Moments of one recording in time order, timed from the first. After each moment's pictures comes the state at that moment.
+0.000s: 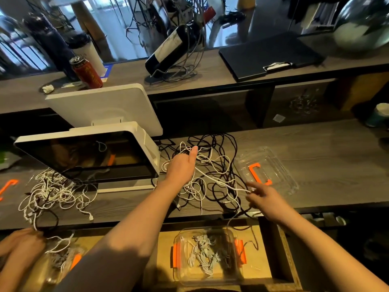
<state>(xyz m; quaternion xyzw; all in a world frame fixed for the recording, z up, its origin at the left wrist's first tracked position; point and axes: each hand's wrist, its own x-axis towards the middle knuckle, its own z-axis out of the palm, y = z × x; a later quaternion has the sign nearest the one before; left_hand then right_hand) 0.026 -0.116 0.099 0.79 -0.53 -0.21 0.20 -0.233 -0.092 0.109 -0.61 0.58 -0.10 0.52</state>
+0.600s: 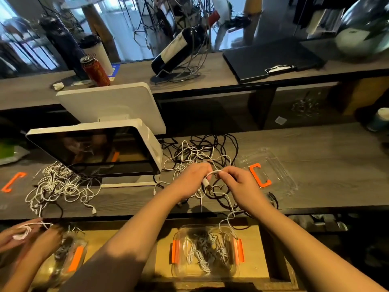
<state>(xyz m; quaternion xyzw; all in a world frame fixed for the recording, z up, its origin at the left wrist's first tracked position) -0.010 -0.065 0.148 0.65 -0.58 -0.44 0.24 -0.181 -0.082 0.134 -0.68 0.45 -0.29 0.50</state>
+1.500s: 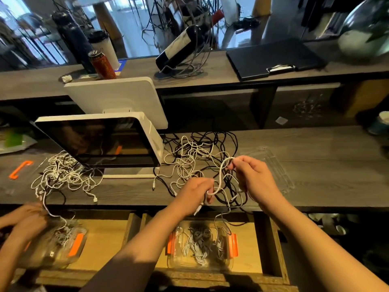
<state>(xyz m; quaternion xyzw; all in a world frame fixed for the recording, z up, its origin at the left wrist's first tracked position) -0.044 -0.007 0.127 0.64 -0.50 -0.48 0.33 -0.216 -0.075 0.163 -0.57 0.44 -0.35 0.60</state>
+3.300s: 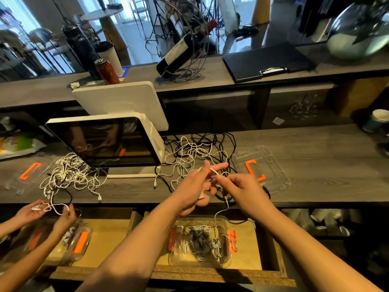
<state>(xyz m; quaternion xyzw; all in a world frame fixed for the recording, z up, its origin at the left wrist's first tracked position) -0.073 0.015 0.174 0.54 -0.40 -0.62 0.40 -0.235 -0.034 0.146 -0.73 0.40 -0.27 0.49</state>
